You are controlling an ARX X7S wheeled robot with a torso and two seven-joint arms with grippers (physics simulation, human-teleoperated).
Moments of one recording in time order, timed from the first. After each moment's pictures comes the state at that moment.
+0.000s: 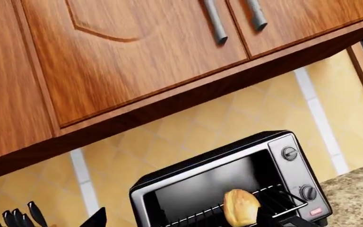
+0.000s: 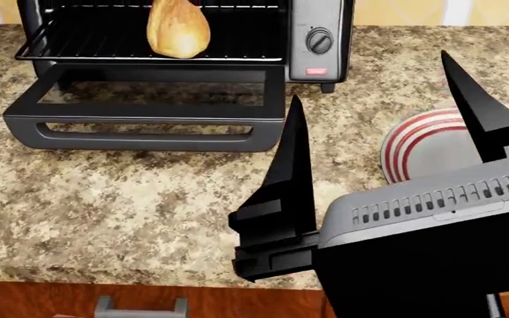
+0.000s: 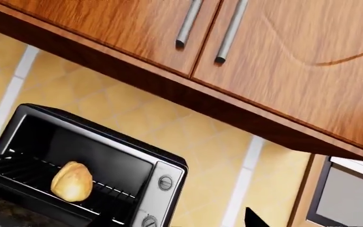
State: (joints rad) left arm -1.04 -1.03 0.39 1.04 -1.41 -0.80 -1.04; right arm 1.06 0.77 -0.36 -1.03 1.41 1.09 1.18
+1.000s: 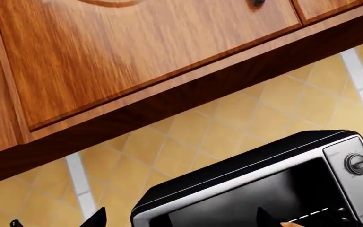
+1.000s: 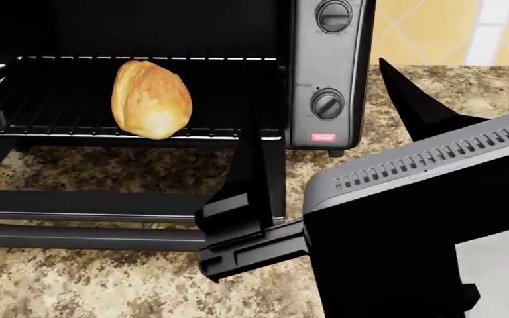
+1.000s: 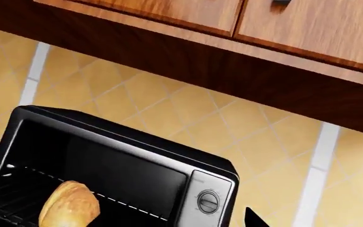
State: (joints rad) left arm -1.19 -1.07 0.42 1.02 -1.56 -0.84 -1.15; right arm 0.98 0.74 -0.41 -0.96 1.29 0.94 0.99
